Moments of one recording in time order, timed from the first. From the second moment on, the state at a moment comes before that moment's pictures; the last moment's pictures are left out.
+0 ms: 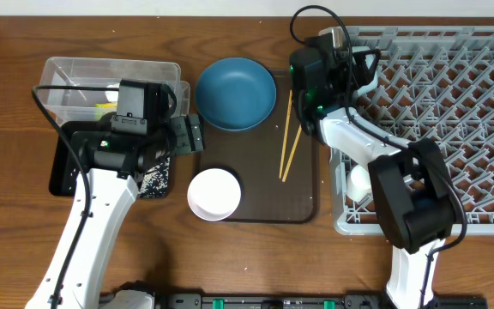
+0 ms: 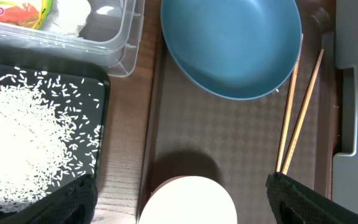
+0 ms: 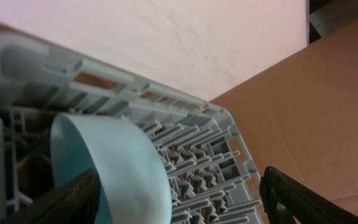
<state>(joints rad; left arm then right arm) -0.16 1.31 1.15 -0.84 0.12 -0.35 0.44 2.05 1.35 0.24 1.17 -0.42</state>
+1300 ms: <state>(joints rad) -0.16 1.31 1.15 -0.84 0.12 -0.35 0.71 1.97 1.30 -0.58 -0.38 0.63</state>
